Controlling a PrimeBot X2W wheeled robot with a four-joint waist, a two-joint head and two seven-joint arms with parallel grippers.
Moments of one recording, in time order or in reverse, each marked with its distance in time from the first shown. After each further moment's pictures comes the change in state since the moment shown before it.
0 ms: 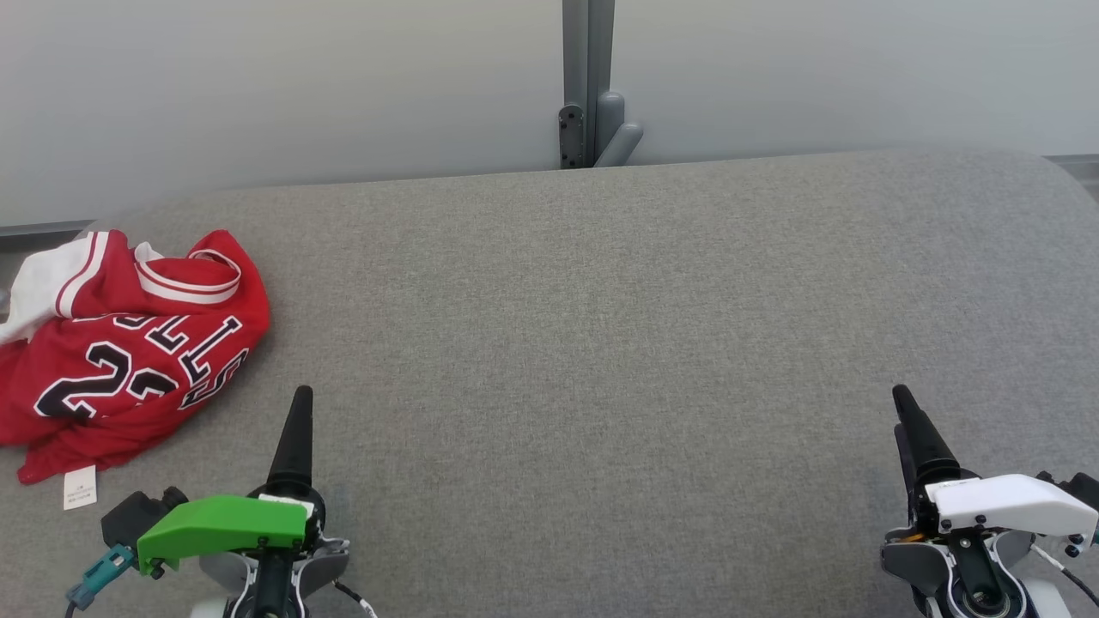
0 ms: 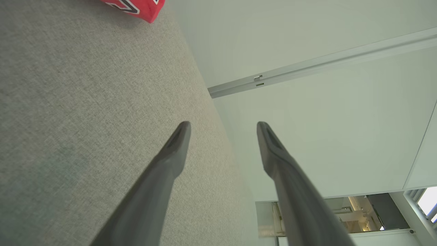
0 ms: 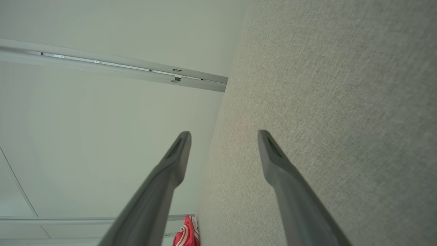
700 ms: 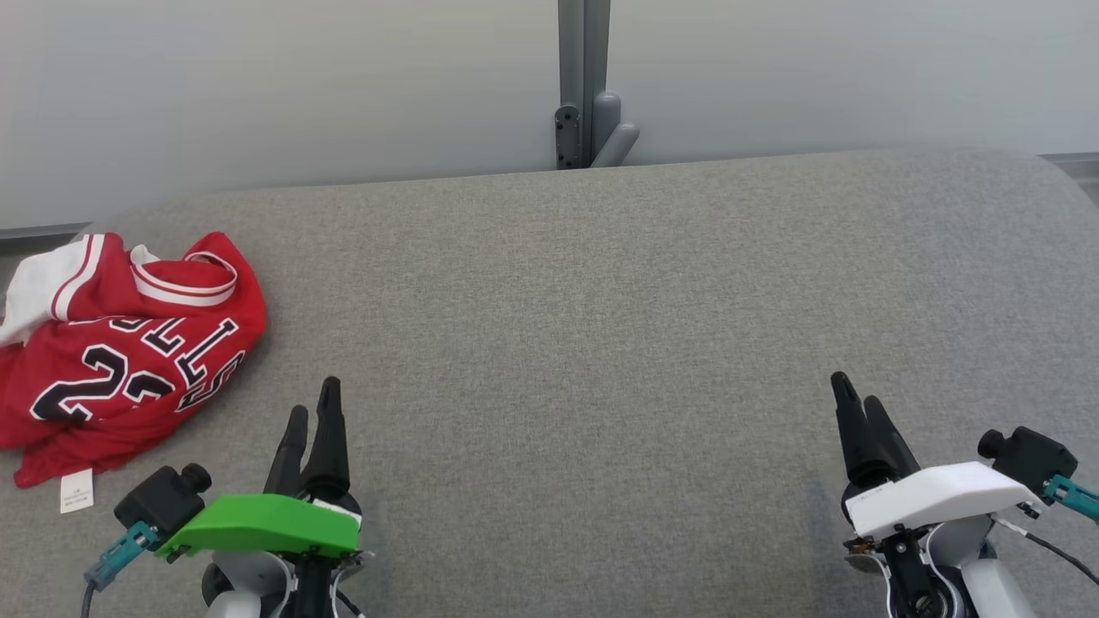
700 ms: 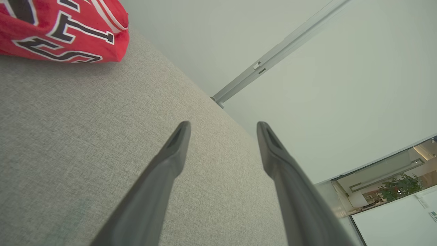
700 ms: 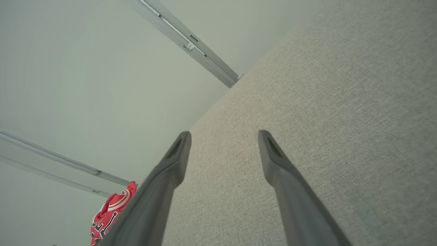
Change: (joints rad) left arm 0.048 0.001 -0.053 -0.130 0.381 0.056 -0.064; right arm 0.024 -0.006 0.135 -0.095 -0.445 0.000 -0.087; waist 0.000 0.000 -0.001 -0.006
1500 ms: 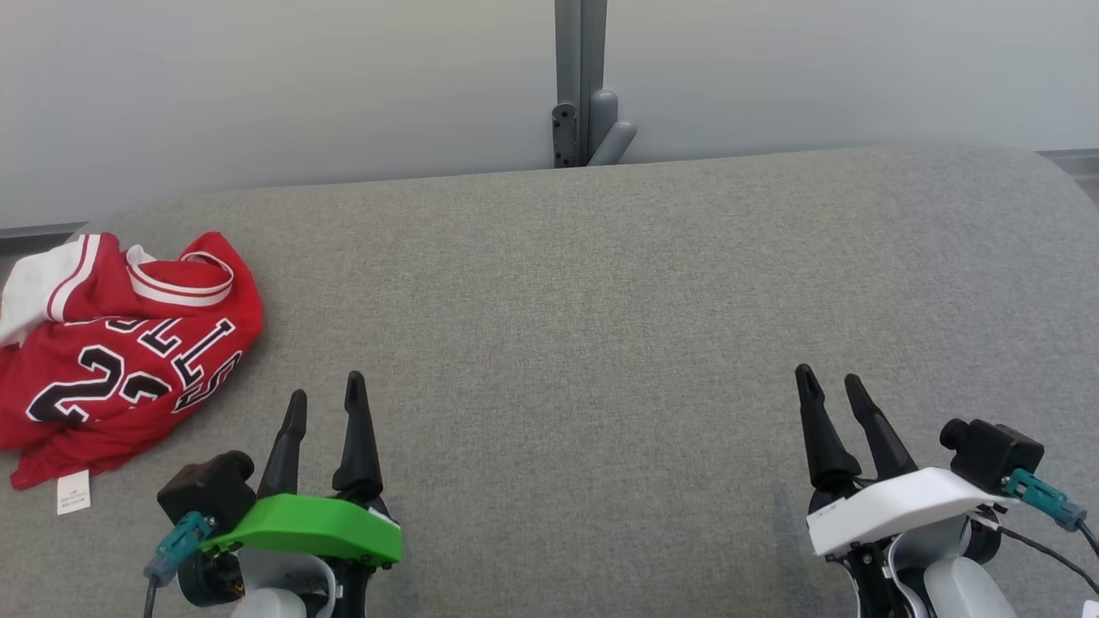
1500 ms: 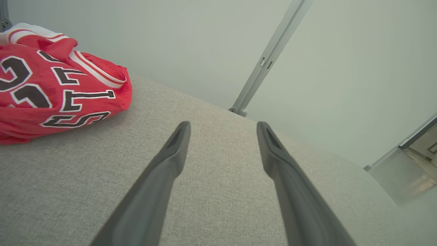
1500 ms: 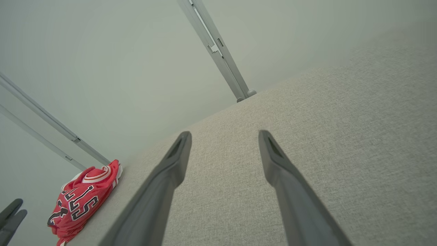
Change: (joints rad) left arm 0.025 0.001 -0.069 -0.085 0.381 0.118 -0.062; right arm 0.021 -0.005 0.086 -0.076 -0.290 0.000 -0.083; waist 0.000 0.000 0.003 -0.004
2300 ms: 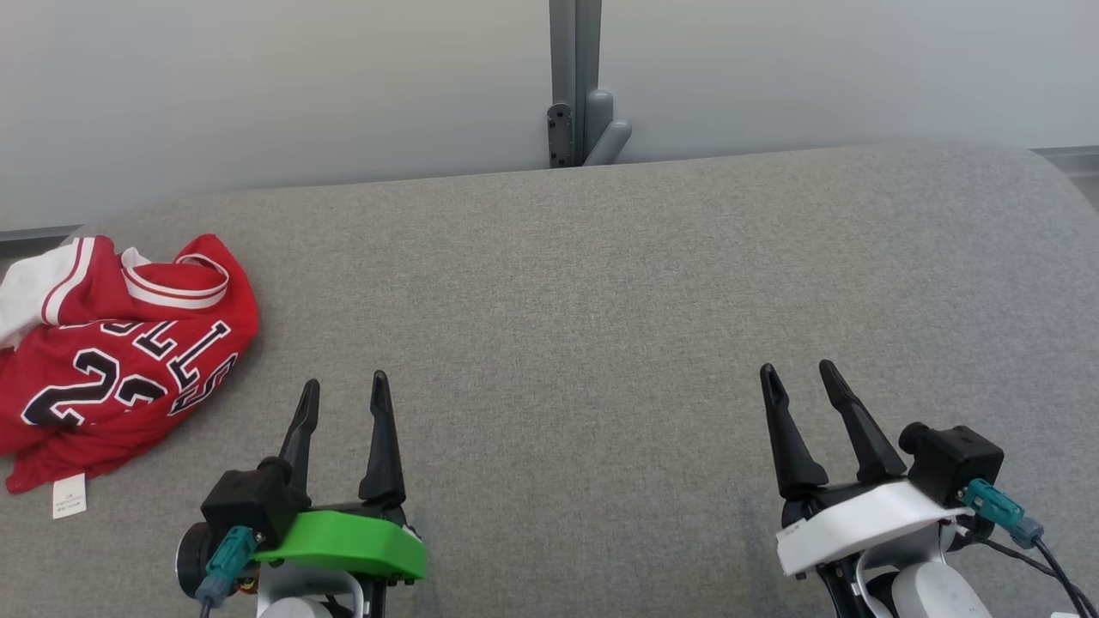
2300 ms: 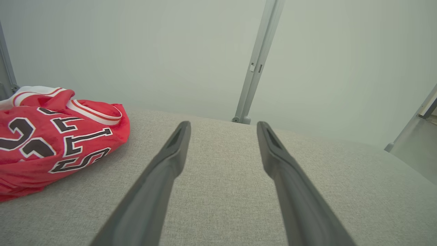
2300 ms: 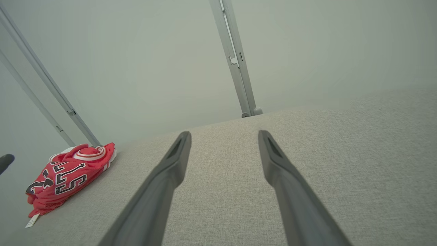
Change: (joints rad) left arm 0.029 0.001 -0.045 -0.053 0.236 0.024 -0.051; right arm 0.013 -0.004 0.068 -0.052 -0.230 0.000 -0.068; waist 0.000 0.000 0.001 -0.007
